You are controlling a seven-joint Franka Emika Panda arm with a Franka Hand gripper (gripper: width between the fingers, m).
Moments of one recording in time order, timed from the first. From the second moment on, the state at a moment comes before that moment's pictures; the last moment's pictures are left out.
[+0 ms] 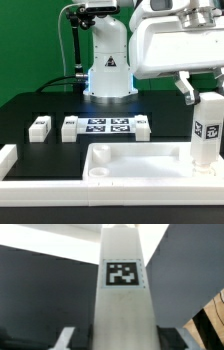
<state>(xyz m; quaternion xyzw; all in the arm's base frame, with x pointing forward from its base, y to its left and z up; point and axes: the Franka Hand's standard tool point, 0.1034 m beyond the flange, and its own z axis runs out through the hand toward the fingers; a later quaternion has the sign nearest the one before) 0.646 0.102 0.139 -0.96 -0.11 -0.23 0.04</state>
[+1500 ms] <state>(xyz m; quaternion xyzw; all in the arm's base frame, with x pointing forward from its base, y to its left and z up) 0.638 0.107 0.125 -0.96 -0.11 -0.27 0.04</state>
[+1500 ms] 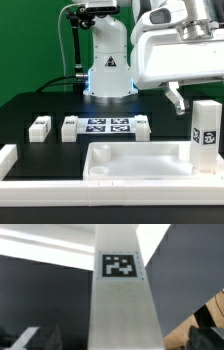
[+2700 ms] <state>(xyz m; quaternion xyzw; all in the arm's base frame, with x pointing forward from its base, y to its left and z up) 0.645 0.108 0.117 -0.99 -0.10 -0.05 0.05</state>
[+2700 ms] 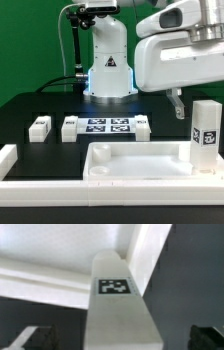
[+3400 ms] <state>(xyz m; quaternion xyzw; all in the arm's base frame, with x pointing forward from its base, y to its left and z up) 0.645 0.108 0.113 -1.00 -0.04 0.01 0.05</state>
